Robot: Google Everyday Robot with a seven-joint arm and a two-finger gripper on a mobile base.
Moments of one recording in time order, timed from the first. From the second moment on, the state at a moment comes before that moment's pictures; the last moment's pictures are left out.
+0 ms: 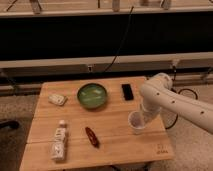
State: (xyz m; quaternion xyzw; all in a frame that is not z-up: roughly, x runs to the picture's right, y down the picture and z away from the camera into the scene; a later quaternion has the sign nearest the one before) arm 0.223 0.166 0.738 -0.26 -0.21 -0.68 0.65
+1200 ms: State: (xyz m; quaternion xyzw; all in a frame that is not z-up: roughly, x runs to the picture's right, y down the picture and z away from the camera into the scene) arm 0.194 0.118 0.668 -0.22 -0.26 -0.65 0.68
